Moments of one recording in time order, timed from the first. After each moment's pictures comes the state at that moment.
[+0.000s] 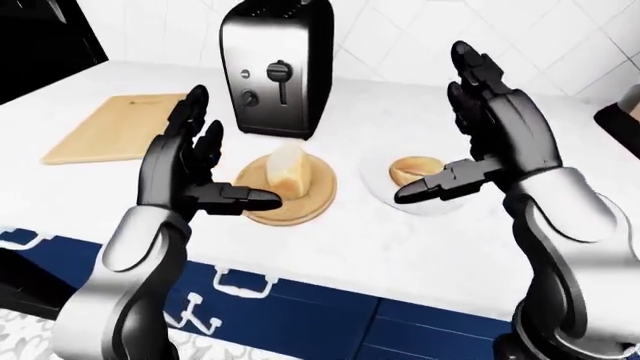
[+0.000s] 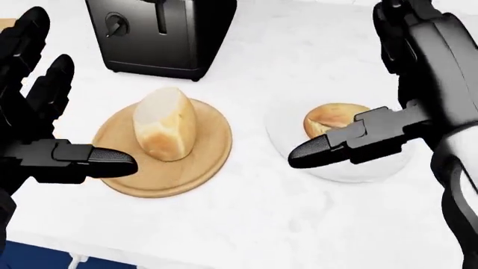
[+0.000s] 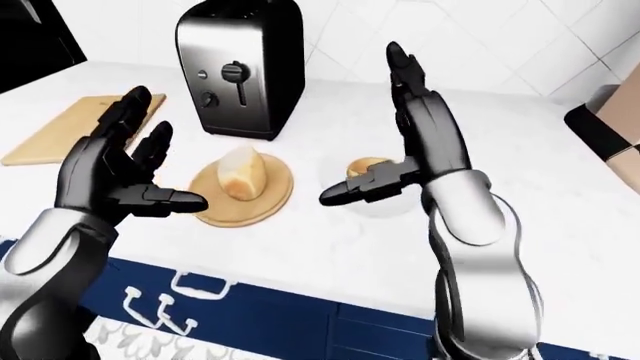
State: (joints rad) left arm -0.43 0.24 0.25 -0.69 -0.37 1.01 0.04; right arm -0.63 -0.34 -0.05 -0.81 -0.10 1.23 0.22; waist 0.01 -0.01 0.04
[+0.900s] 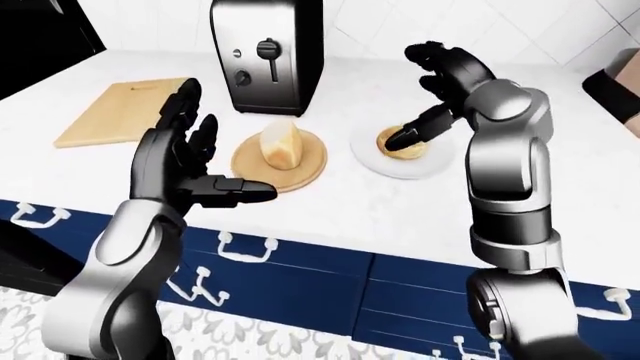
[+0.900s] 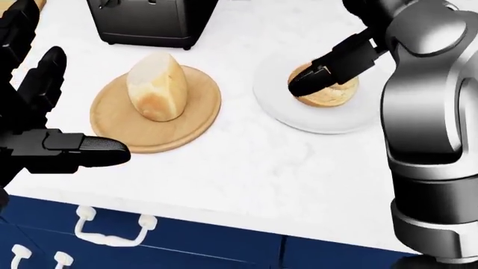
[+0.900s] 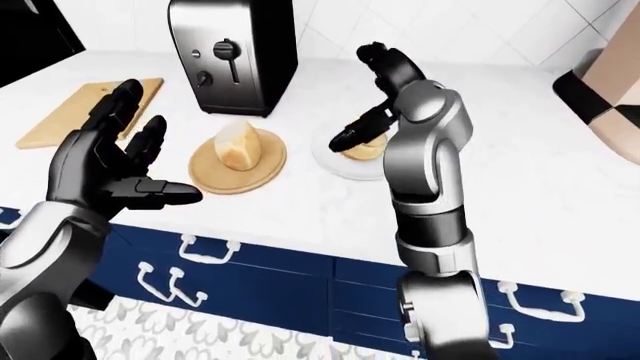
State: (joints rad) left arm -0.46 0.28 0.27 -0.67 -0.44 1.01 0.10; right arm -1.01 -0.26 -0.03 0.03 -0.71 0.90 0.68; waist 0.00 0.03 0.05
